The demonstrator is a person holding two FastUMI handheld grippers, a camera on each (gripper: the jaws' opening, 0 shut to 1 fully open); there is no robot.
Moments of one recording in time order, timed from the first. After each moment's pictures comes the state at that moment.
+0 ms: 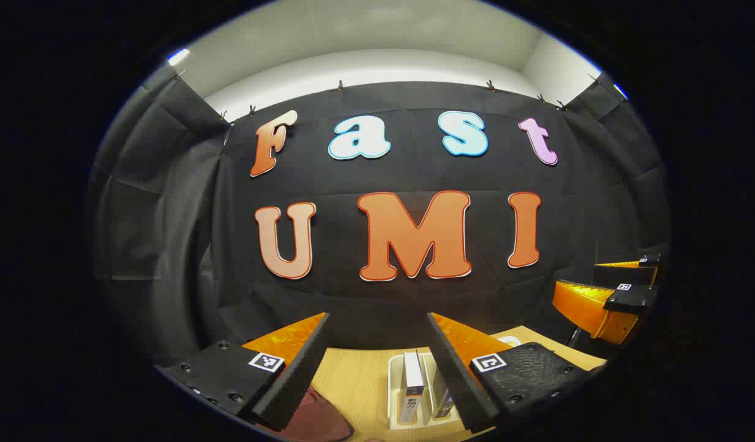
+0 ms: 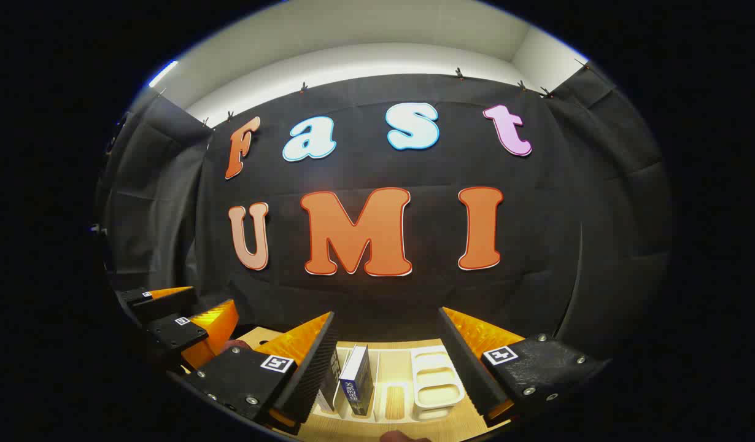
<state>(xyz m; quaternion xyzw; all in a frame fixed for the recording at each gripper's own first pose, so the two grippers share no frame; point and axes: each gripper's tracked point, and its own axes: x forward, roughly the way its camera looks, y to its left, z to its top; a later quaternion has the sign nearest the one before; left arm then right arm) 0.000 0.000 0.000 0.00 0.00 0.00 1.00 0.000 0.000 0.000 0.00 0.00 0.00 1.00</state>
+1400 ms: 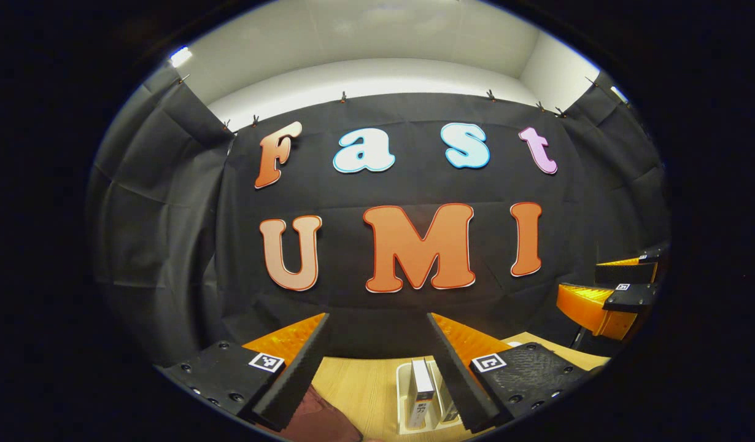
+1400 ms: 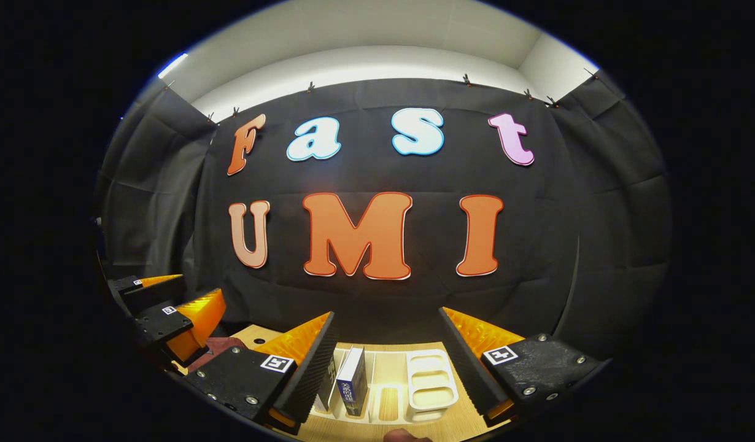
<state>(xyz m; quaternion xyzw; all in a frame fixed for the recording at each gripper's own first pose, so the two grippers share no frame) -0.005 0.018 0.018 0.01 -0.04 0.00 1.00 -0.003 0.006 0.013 -0.02 -0.01 0.00 1.00</state>
